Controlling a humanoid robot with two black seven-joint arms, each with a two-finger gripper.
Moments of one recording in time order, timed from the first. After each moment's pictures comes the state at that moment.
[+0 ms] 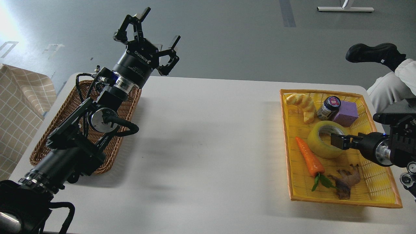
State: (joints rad) left arm -0.60 0.22 -1.07 -1.04 0.26 -0.49 -0.30; right arm 0.34 -0.67 0.96 1.32 -1.96 0.49 -0.16
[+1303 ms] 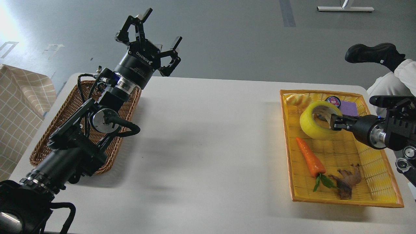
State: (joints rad) left arm -0.60 0.22 -1.06 -1.04 0.26 -0.49 -0.30; right arm 0.42 -0.67 0.99 1.40 -1.93 0.49 -0.15
